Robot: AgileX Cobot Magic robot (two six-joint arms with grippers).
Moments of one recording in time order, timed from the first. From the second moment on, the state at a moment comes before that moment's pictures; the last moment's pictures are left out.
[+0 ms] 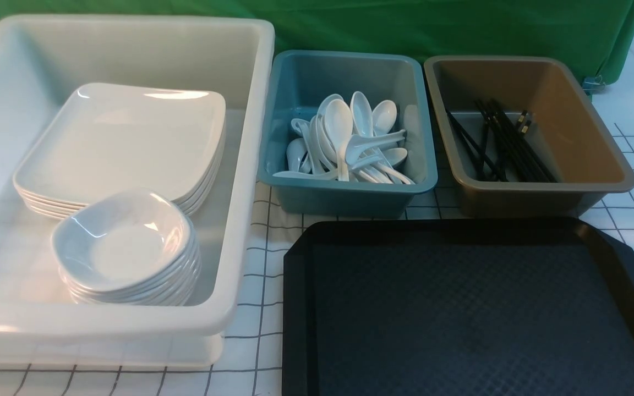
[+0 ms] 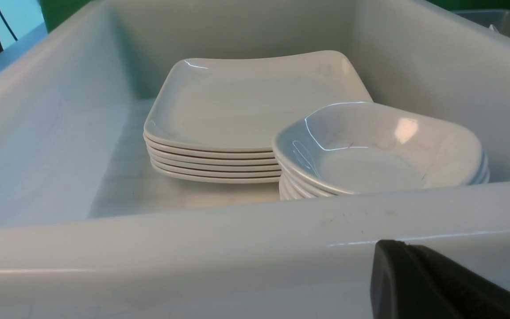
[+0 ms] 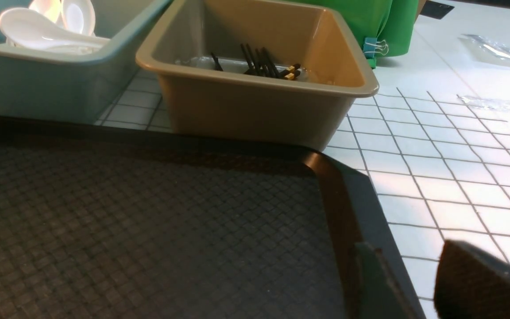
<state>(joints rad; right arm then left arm) -0.01 0.00 0.01 0.14 0.26 -0.27 -0.04 0.00 0.01 -0.02 0.22 0.07</state>
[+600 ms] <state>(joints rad) -0.01 0.00 0.01 0.14 0.26 -0.26 -0.04 0.00 0.01 -0.02 0.22 0.07</state>
